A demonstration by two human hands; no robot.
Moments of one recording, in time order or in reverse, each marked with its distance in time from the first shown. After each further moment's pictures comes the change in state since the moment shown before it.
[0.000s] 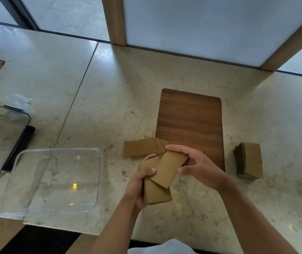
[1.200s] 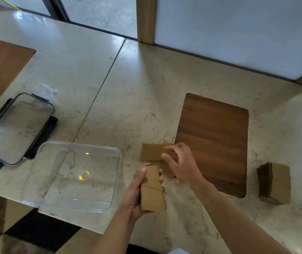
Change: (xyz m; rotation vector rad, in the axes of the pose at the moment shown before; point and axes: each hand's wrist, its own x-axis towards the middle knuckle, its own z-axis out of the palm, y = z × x) left_hand -0.008 0.014 -0.046 -0.265 0.044 0.043; right_hand 0.103 0.031 0.052 -0.833 0.350 -0.160
